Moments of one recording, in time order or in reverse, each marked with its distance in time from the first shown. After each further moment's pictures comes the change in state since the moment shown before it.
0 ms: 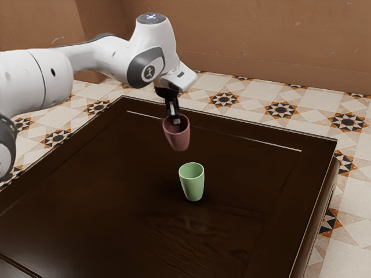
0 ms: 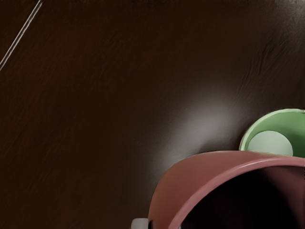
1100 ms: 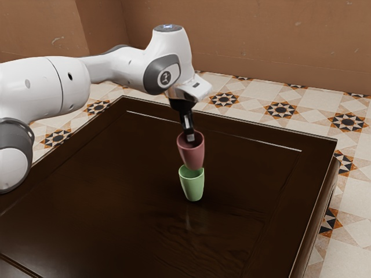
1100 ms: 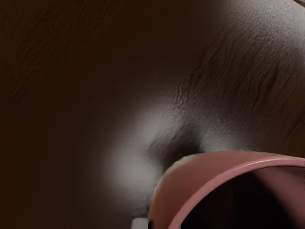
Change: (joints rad) arm -0.043 0.068 0.008 0.048 -0.125 -0.105 0.000
